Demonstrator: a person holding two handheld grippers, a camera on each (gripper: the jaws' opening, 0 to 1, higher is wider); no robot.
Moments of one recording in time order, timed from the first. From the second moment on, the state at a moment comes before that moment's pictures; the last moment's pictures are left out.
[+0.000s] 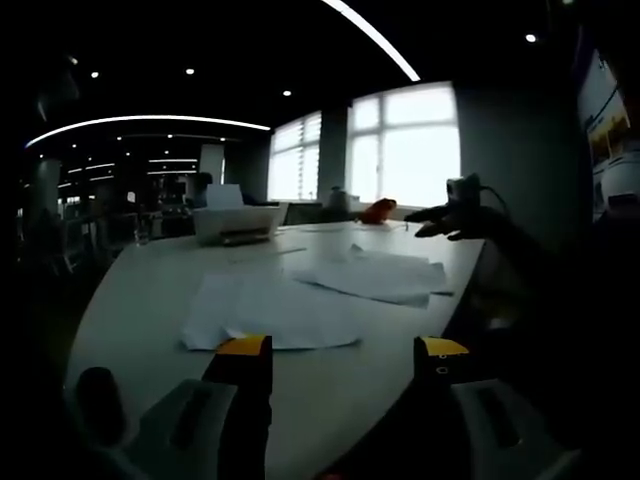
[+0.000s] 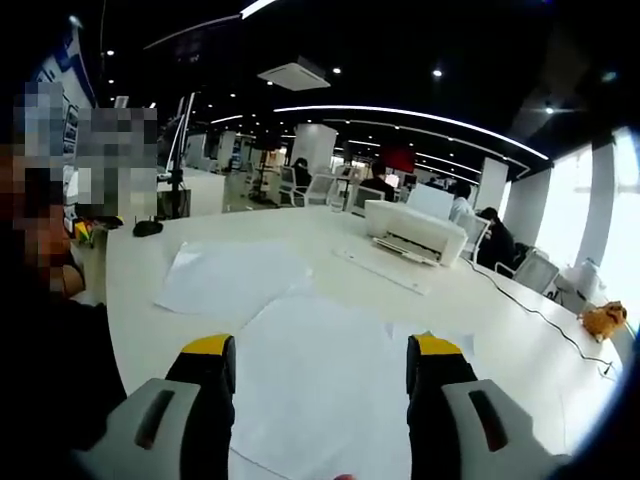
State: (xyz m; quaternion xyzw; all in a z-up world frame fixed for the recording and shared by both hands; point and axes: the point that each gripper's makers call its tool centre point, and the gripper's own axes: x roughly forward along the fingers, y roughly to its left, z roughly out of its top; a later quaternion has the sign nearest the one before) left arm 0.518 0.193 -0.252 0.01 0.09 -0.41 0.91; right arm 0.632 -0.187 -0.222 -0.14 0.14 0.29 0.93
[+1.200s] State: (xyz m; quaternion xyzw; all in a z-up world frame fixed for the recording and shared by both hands) left arm 0.519 0.193 -0.254 0.00 0.09 -0.41 0.91; right arm 0.665 -0.187 -0.246 -0.13 0.18 0.29 0.93
